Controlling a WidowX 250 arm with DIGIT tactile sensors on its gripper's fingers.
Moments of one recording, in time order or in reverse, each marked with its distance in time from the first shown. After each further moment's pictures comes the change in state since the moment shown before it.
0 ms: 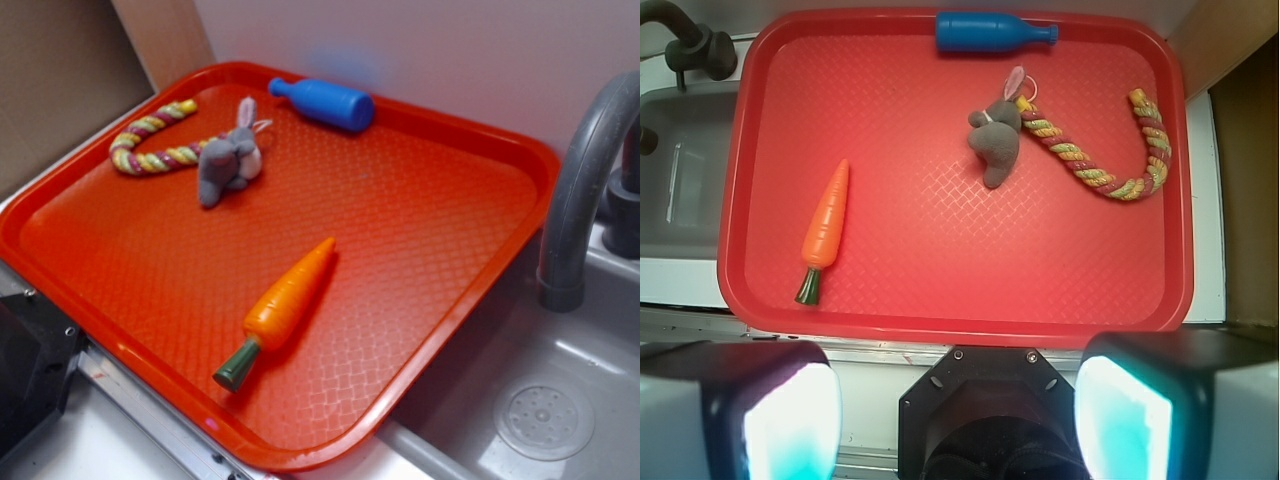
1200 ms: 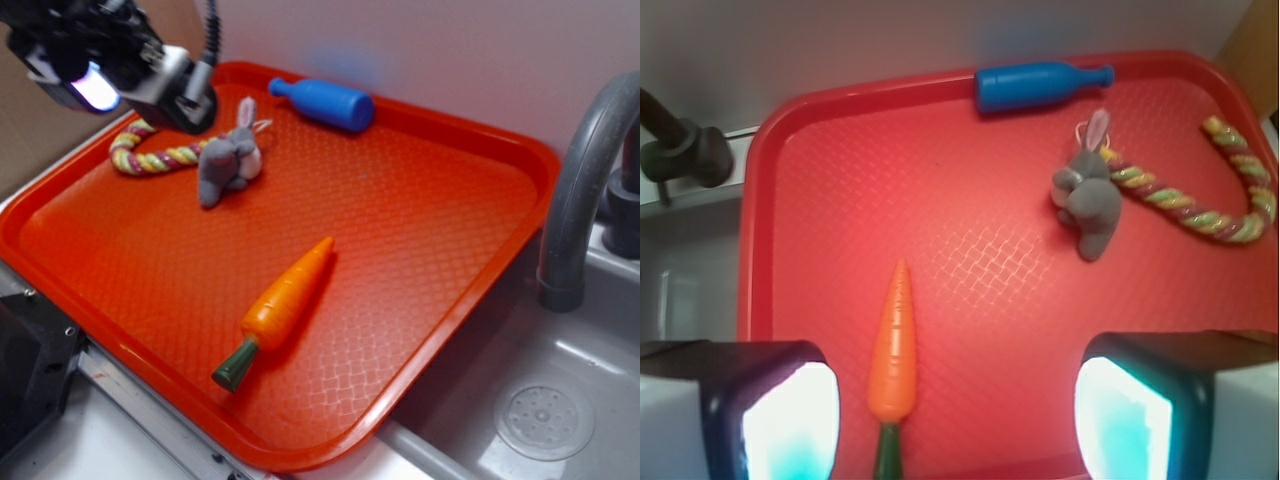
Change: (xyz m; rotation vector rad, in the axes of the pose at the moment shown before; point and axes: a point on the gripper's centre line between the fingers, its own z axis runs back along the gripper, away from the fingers) arm 0.041 -0.092 -0.095 0.040 -0.154 0.166
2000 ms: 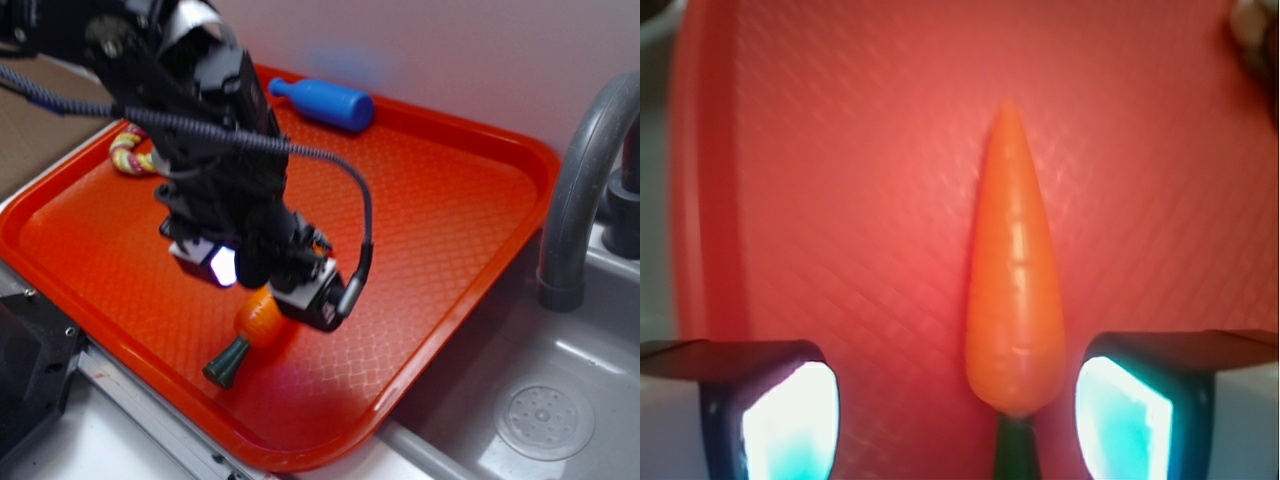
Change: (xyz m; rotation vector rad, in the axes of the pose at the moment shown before) arm -0.043 -0.039 -0.087 0.018 0.195 -0.005
